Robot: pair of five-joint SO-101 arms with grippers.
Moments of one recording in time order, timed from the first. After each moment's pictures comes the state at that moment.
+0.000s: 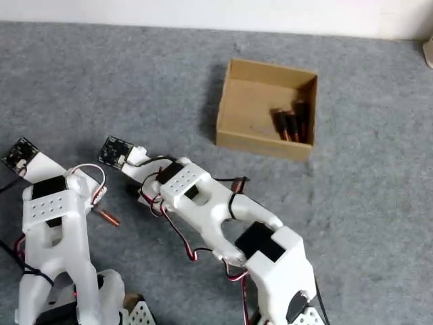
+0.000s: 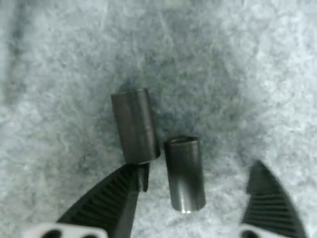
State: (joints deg) left arm -25.8 -31.9 55.3 56.7 40.5; right arm -51.6 24.1 9.4 38.5 25.1
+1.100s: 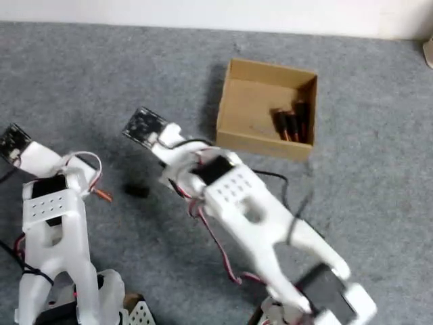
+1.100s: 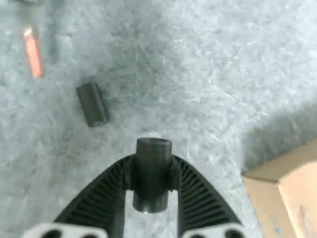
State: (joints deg) left arm -25.5 -31.8 54.3 42.5 40.5; right arm -45.2 -13.2 26.7 43.1 25.1
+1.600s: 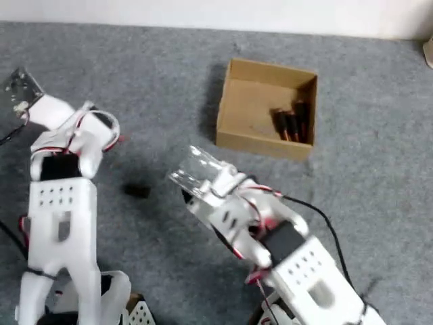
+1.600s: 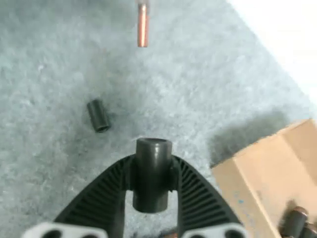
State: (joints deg) left arm -11.9 -36.9 37.3 40.3 40.5; right arm -43.5 -58.5 53.3 42.6 25.1
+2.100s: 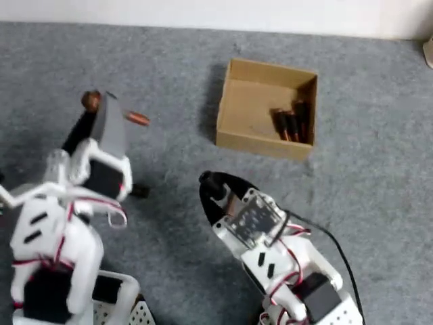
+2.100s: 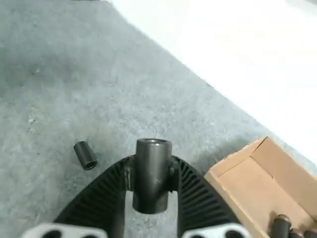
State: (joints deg) left arm 4.5 -83.2 45.5 40.3 40.7; right arm -41.6 -97.1 73.1 42.6 20.3
